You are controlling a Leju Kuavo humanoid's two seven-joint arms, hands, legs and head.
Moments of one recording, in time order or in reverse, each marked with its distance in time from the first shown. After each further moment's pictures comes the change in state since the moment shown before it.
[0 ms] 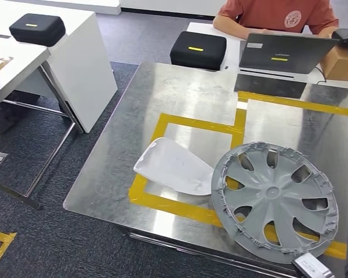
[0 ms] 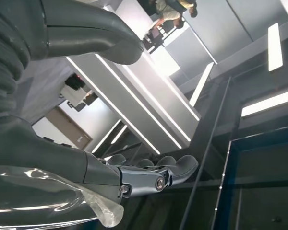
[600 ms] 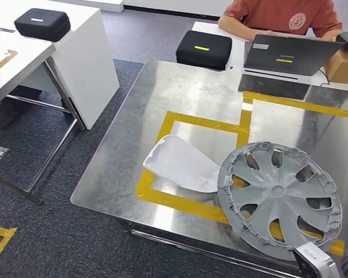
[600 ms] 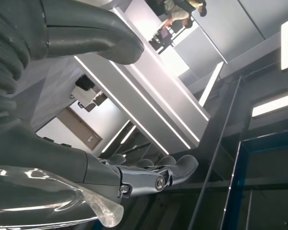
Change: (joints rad) left arm -0.099 0.048 0.065 0.211 -0.039 0.079 -0.044; right arm -0.025 0.074 -0.015 0.034 0.000 -0.001 0.000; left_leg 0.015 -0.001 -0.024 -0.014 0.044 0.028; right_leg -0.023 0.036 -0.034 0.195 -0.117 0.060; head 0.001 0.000
